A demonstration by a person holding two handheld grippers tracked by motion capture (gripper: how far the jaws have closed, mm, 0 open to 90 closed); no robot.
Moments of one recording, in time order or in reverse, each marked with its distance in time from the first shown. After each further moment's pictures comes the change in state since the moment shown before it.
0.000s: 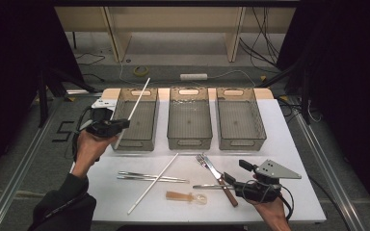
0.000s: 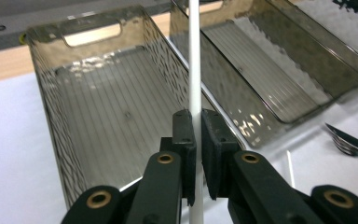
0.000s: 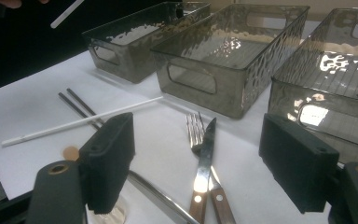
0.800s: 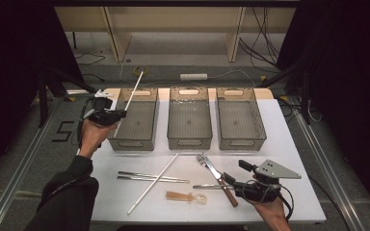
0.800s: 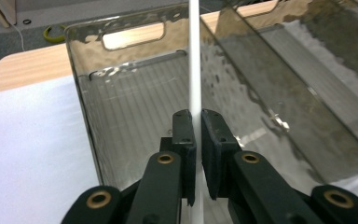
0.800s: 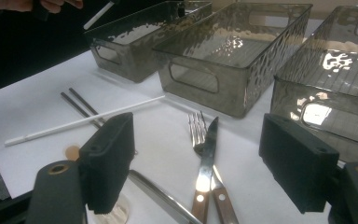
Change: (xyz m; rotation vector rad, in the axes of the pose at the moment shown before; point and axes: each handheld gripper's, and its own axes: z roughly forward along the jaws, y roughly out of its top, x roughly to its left) left arm 0.044 0.008 0.045 0.013 0.069 -0.039; right arm 0.000 0.000 0.001 0.003 0.008 0.006
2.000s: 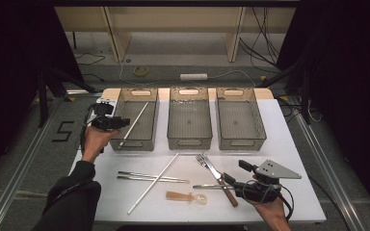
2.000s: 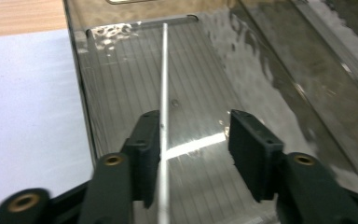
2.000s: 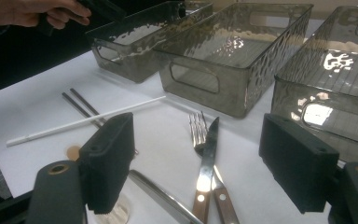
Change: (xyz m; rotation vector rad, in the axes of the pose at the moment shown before) left arm 0.000 -0.019 0.012 0.077 0.007 -0.082; right arm 0.000 0.000 -0.001 -0.001 0.004 -0.001
